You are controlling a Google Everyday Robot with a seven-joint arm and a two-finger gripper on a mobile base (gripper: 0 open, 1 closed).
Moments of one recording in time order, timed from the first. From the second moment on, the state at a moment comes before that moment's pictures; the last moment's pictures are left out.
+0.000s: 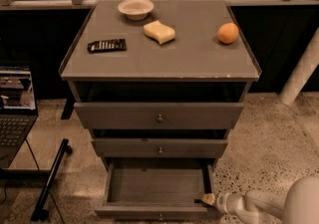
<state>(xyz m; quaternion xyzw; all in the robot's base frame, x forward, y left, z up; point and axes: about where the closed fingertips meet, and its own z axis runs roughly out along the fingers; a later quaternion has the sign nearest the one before) 0.487 -0.250 0.184 0.10 0.93 0.30 0.19</state>
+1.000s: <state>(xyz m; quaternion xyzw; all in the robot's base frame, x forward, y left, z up) 0.464 -0.250 0.203 0.10 0.90 0.36 0.21</state>
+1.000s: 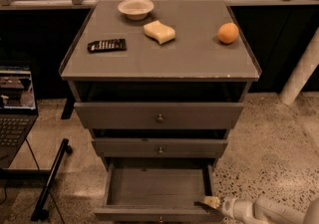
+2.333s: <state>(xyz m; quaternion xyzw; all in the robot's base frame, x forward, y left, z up) 0.496 -0.238 0.270 0.03 0.84 0.44 0.32</state>
